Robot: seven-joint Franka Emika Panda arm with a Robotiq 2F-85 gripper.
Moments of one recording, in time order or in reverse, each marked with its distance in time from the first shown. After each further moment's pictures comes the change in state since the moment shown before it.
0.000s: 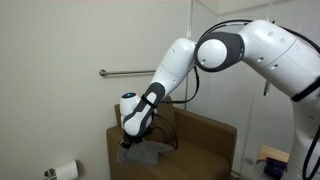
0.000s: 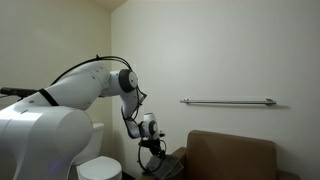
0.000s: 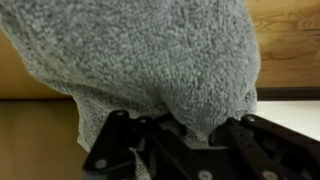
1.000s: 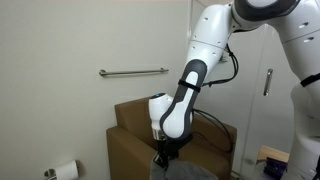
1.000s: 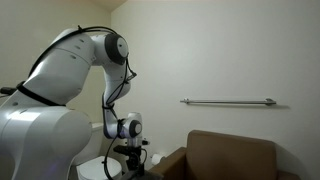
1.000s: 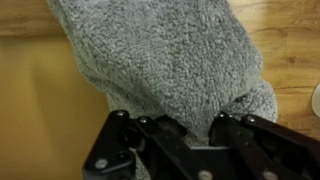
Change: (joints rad) arm -0.041 -0.455 0.128 -0.753 0.014 0.040 -0.014
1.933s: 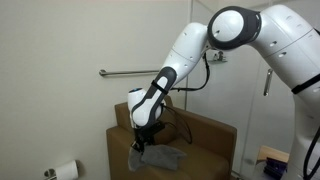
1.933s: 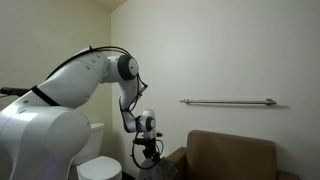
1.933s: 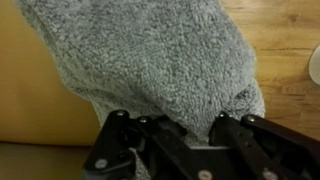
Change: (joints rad) arm -0.064 0.245 0.000 0.492 -0.014 -0.187 -0.106
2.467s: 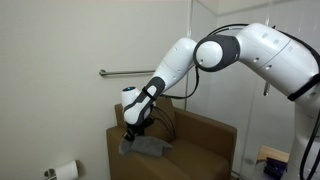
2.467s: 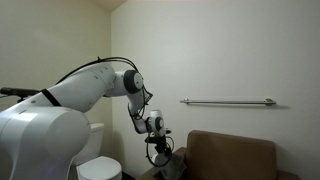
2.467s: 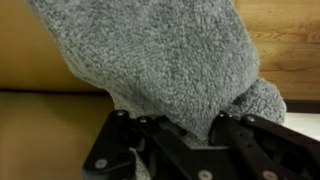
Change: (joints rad) arm -0.003 0.214 -0.071 0.363 -0.035 -0.010 0.012
